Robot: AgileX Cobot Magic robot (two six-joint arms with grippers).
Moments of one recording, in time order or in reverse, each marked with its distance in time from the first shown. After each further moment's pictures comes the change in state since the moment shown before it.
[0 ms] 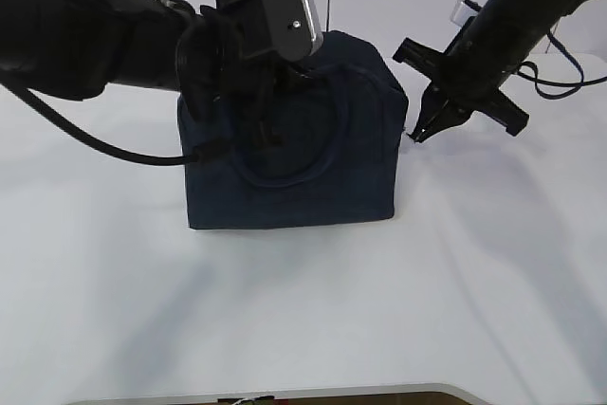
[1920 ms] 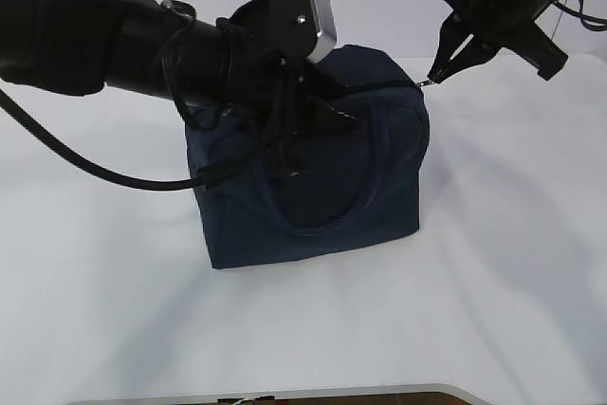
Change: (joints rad) left arm 0.007 -0.001 0.000 -0.108 0.315 0.000; right arm 0.055 -0.208 0.008 -0.115 0.026 0.213
